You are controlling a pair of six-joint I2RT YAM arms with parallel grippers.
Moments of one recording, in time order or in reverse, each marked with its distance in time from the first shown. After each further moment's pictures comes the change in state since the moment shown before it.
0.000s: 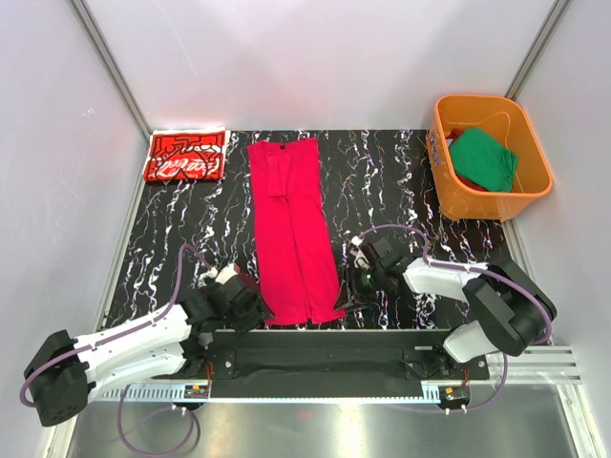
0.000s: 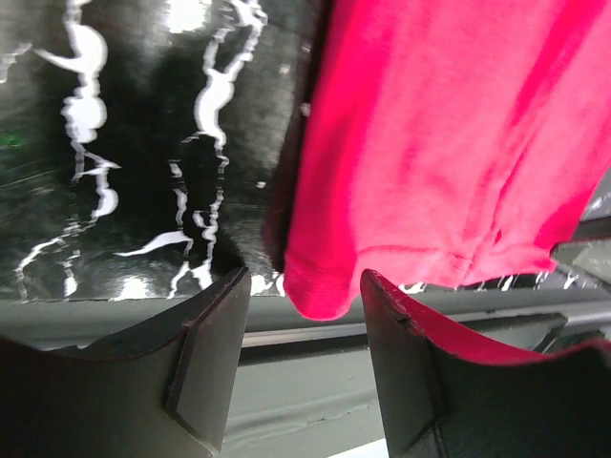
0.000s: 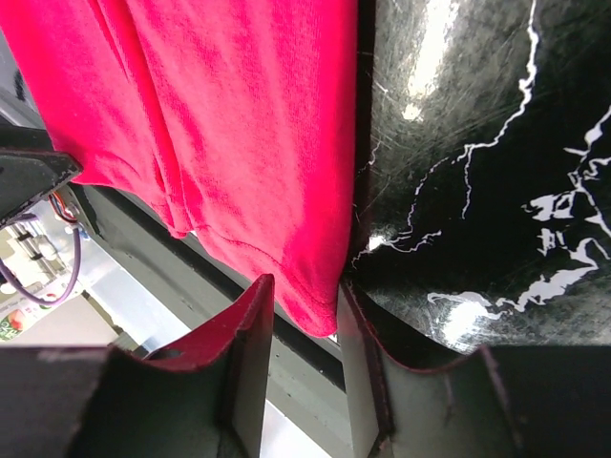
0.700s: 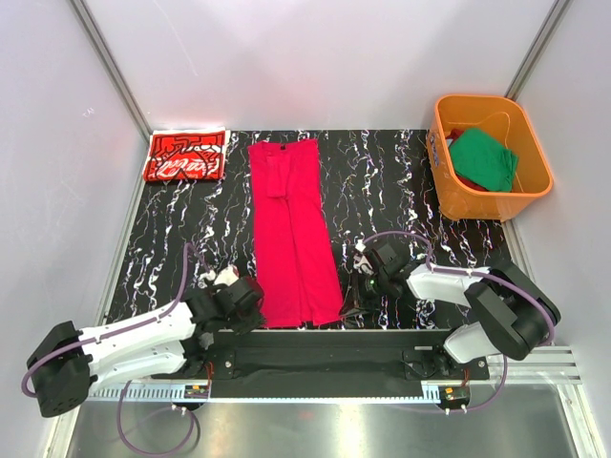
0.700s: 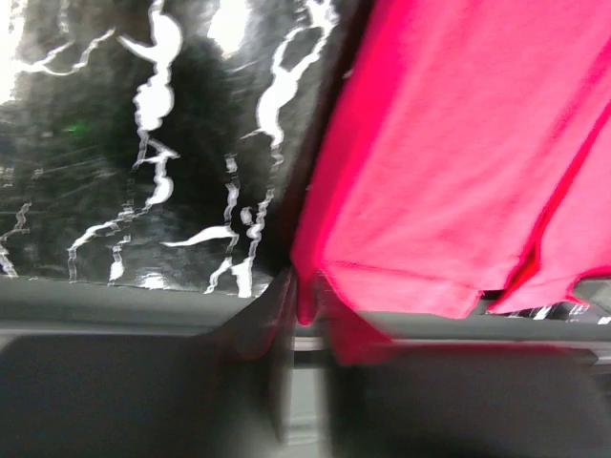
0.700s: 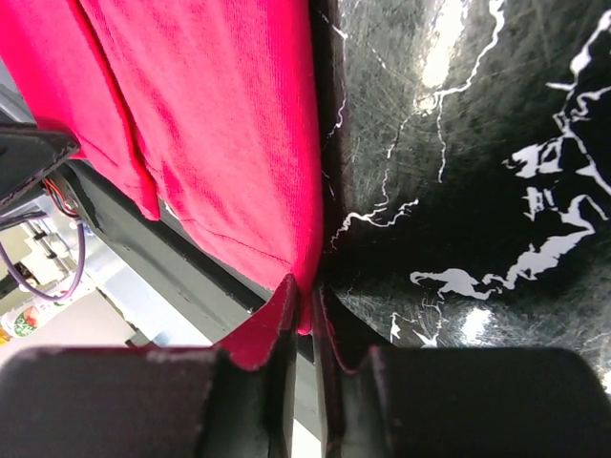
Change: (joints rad) left arm -0.051 0.051 0.023 -0.073 -0.068 -0.090; right arm 0.000 -0.028 -0.074 0.054 -0.018 0.047
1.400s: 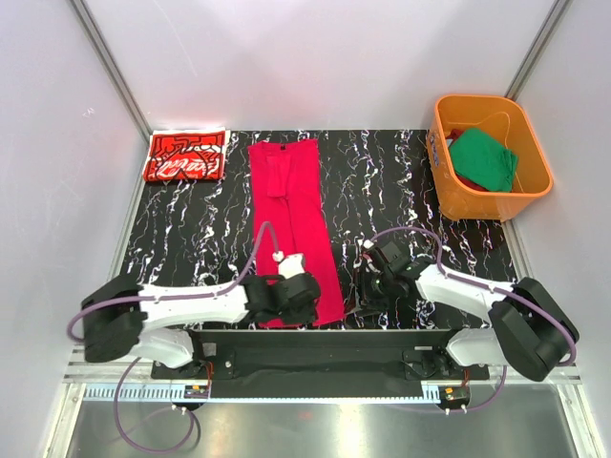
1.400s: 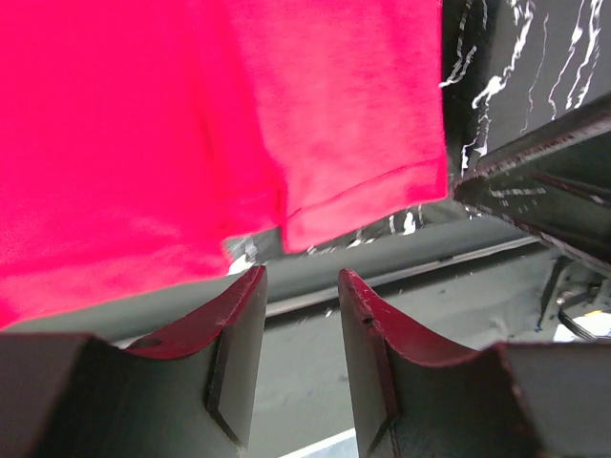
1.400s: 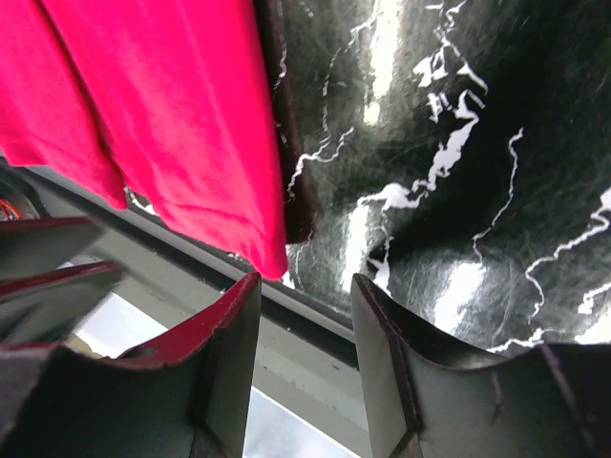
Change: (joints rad) left arm -0.258 0.410 0.359 0.166 -0.043 0.190; right arm 0.006 -0.132 0.047 -0.238 0.135 -0.021
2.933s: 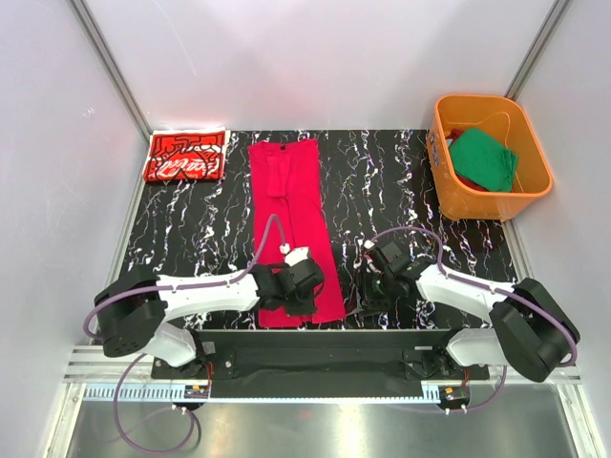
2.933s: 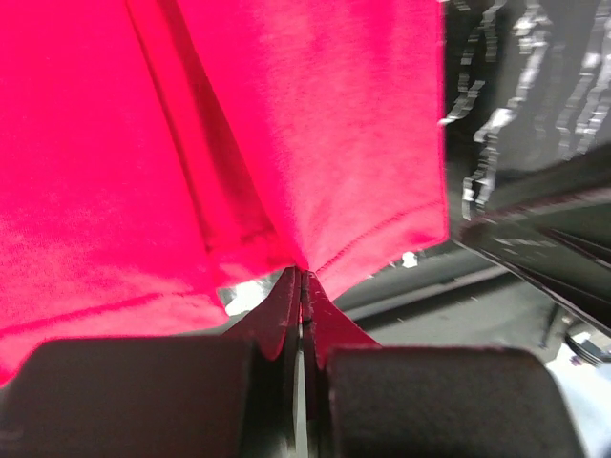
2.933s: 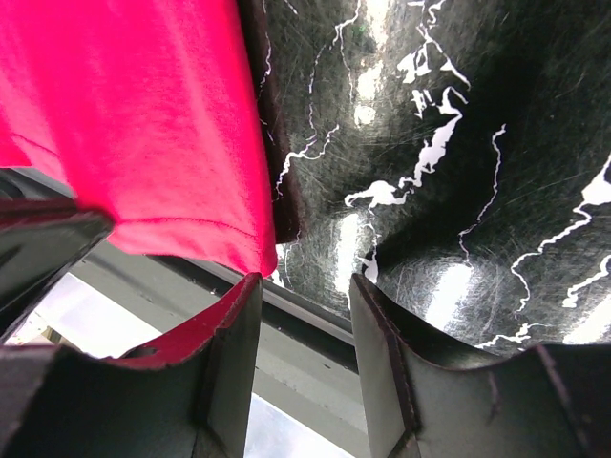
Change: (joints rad) left arm 0.090 0.139 0.061 0.048 0.100 0.110; right arm 0.000 -0.016 0.000 -0.023 0.016 -0.013
